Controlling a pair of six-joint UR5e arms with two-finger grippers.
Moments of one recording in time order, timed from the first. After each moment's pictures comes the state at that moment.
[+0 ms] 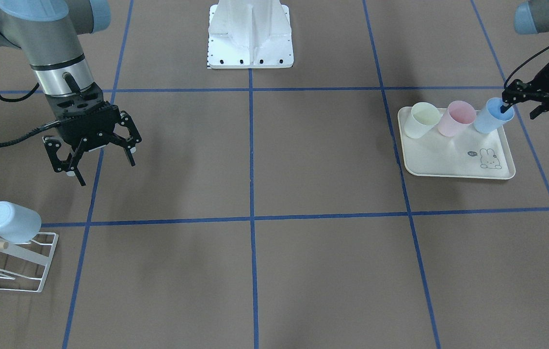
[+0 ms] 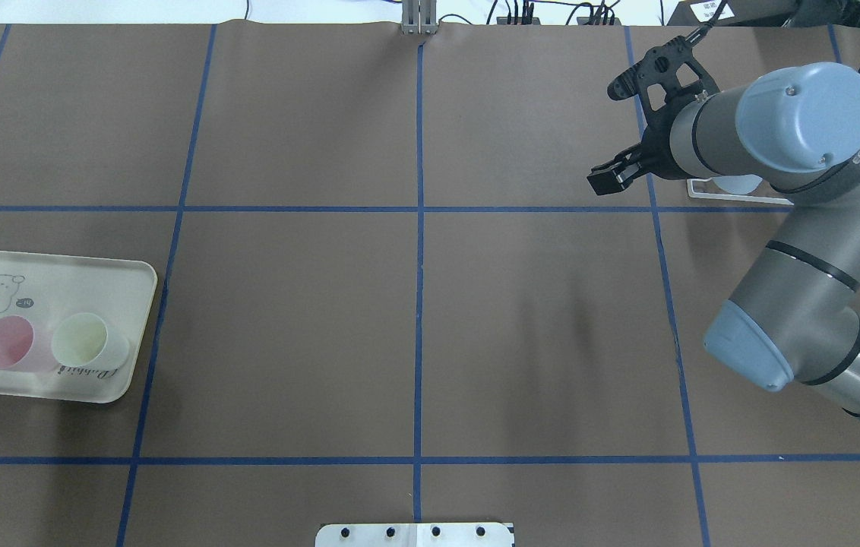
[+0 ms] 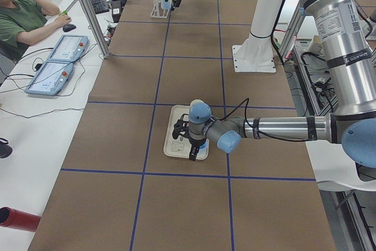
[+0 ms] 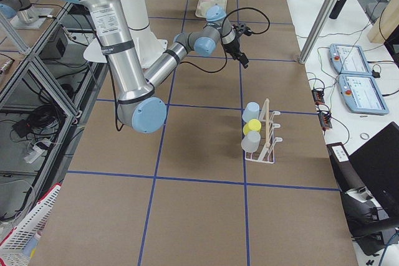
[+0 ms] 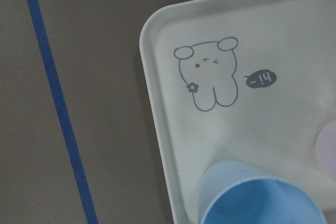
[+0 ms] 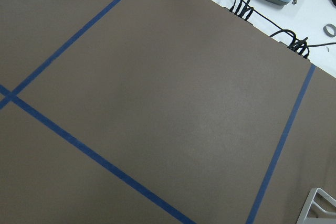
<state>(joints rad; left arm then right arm) -1.07 -1.24 -1.76 -2.21 -2.23 -0.41 0.78 -1.22 1.95 -1.36 1.70 0.46</state>
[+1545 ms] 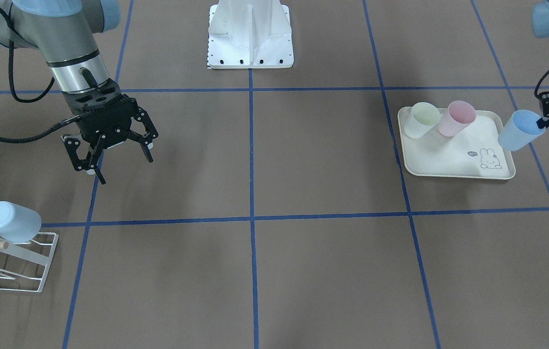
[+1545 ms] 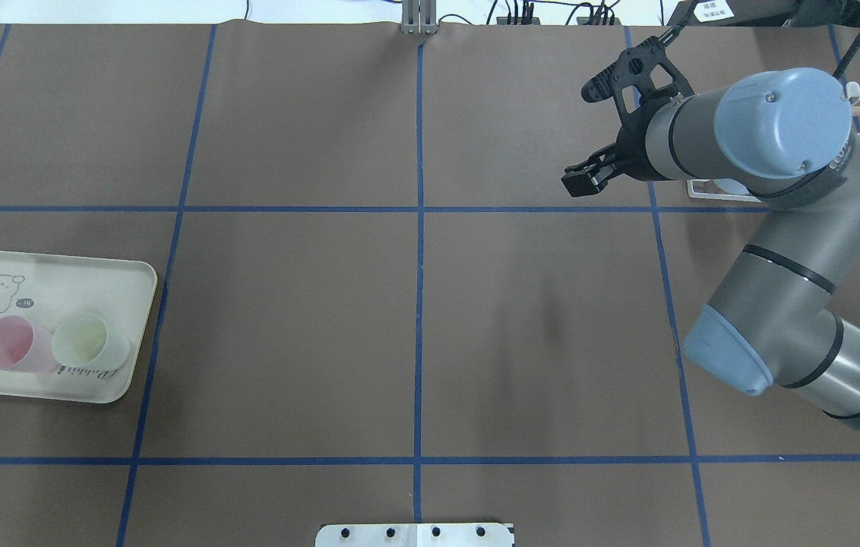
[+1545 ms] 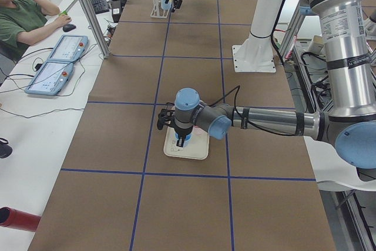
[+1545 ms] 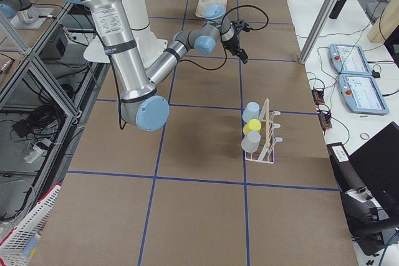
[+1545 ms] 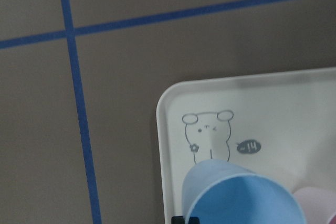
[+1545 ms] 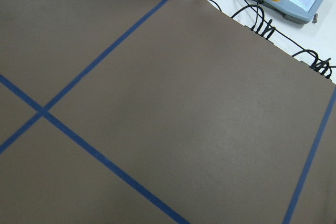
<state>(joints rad) -1.27 -1.44 -1.86 -1.87 -2.29 -0.43 0.75 -1.17 1.93 -1.30 1.69 0.46</state>
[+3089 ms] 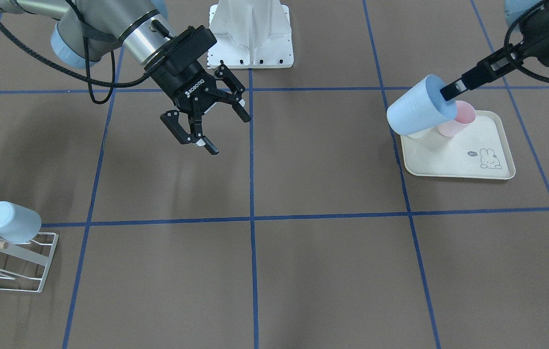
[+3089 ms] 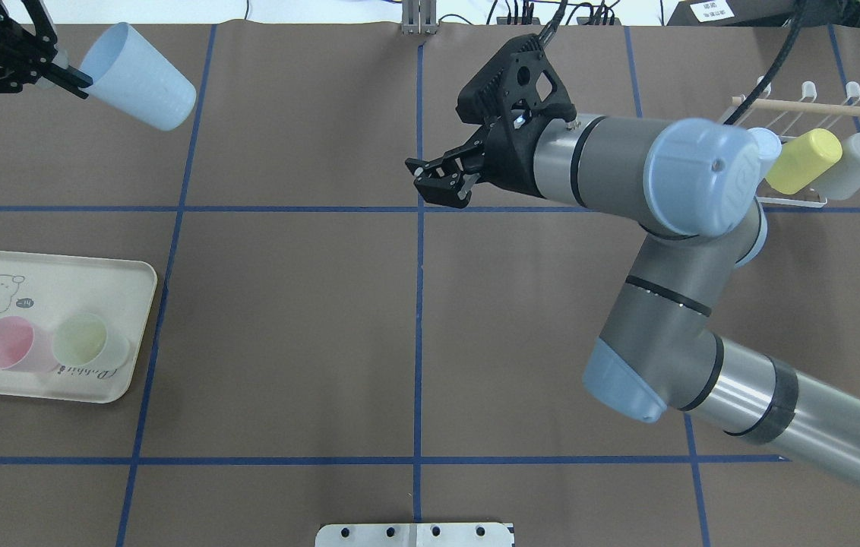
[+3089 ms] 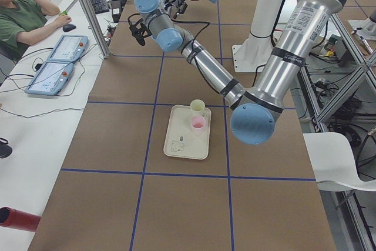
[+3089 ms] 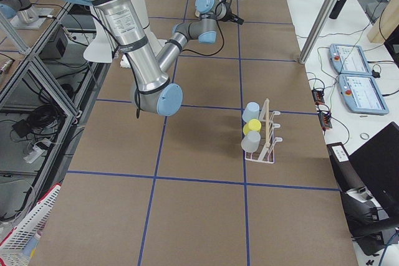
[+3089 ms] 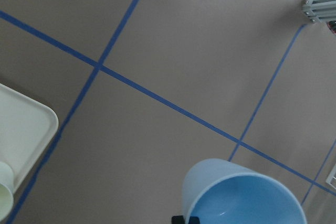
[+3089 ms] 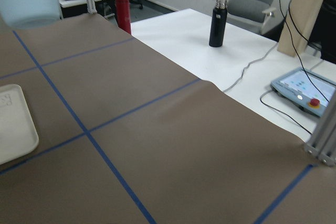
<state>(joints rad) -1.27 -2.01 -1.90 -1.79 -2.80 -1.62 0.59 -1.01 1.79 -0.72 1.60 0.42</state>
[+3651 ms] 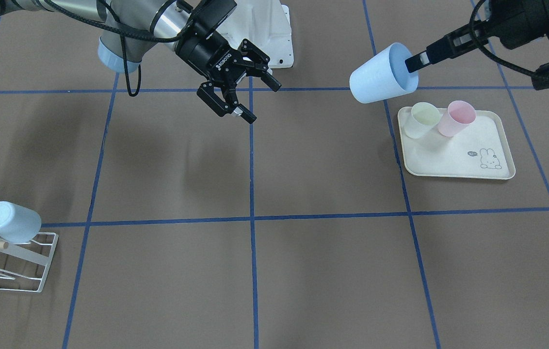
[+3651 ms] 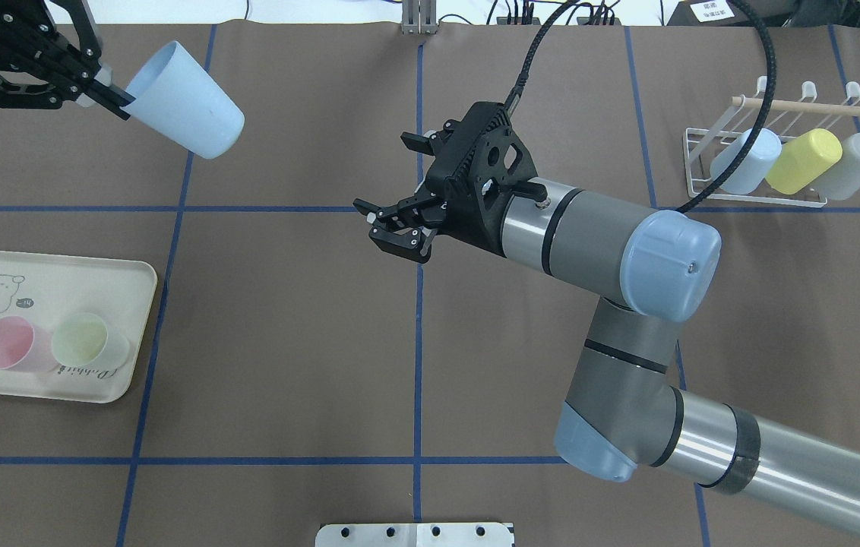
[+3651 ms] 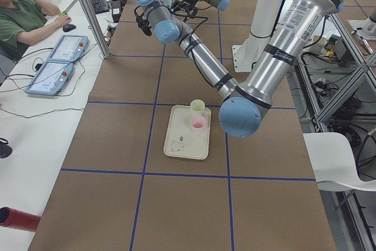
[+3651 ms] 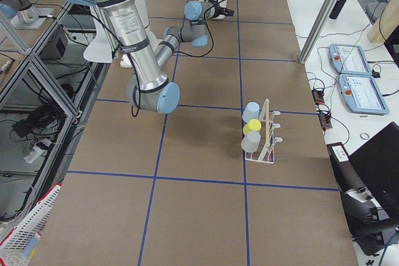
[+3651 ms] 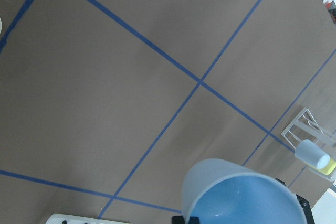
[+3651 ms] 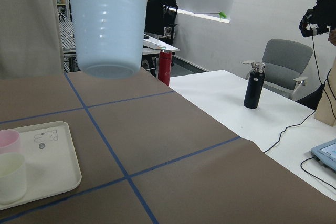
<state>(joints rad) -1.21 -2.07 -1.89 -1.79 -2.92 -1.65 0.49 -1.00 1.77 -0.53 1.48 0.31</state>
